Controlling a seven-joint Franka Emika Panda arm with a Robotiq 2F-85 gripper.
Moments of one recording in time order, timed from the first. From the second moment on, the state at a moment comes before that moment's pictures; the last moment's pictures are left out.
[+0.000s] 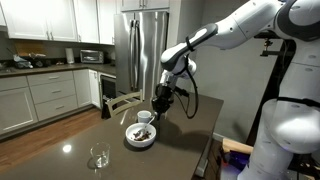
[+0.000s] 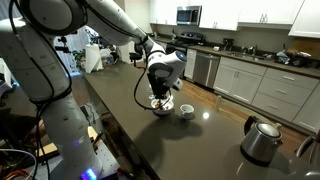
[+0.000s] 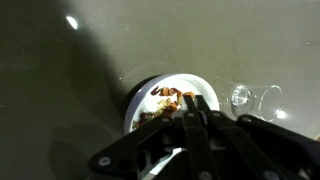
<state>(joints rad) -0.01 -0.06 -0.15 -2.36 0.60 2.15 -0.18</state>
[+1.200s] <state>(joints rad) -0.13 0.08 -0.16 -2.25 0.64 2.12 -0.23</state>
